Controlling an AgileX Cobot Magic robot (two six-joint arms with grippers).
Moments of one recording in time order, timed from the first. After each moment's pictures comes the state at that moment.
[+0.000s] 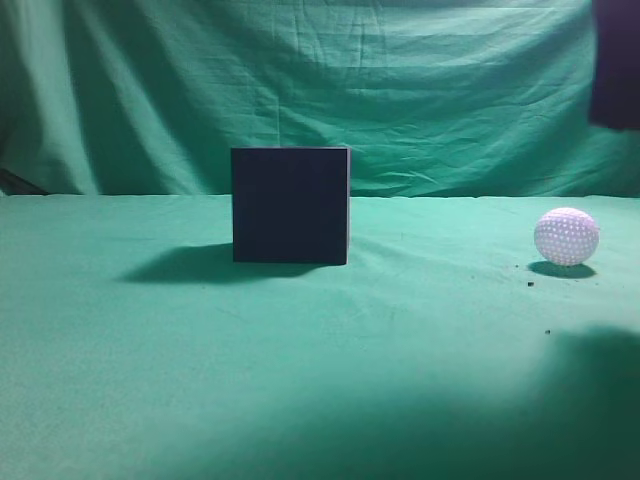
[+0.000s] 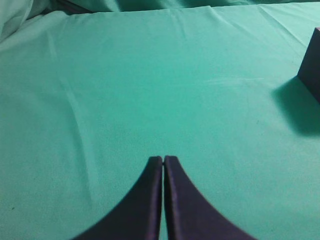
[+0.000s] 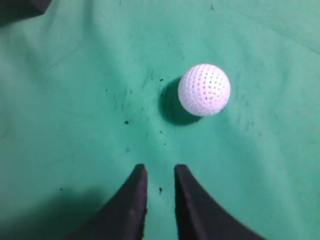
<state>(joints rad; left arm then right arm) -0.10 -0.02 0.02 0.09 0.36 -0.03 0.40 1.42 -0.92 0.11 0.82 -0.19</state>
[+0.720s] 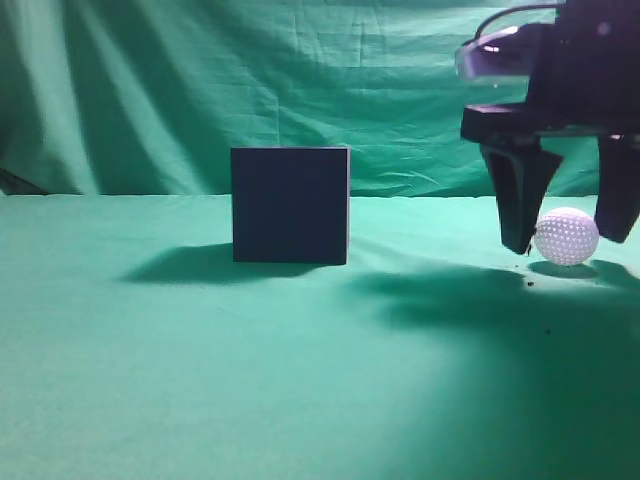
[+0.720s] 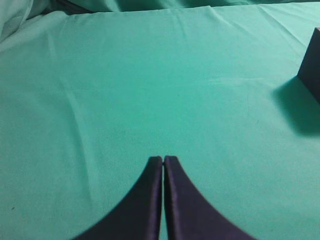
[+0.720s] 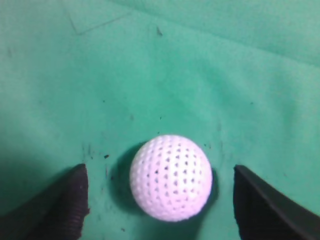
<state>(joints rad) -0.10 -0.02 0.02 0.09 0.36 -0.03 0.40 1.80 -1.10 -0.06 0.75 0.12</state>
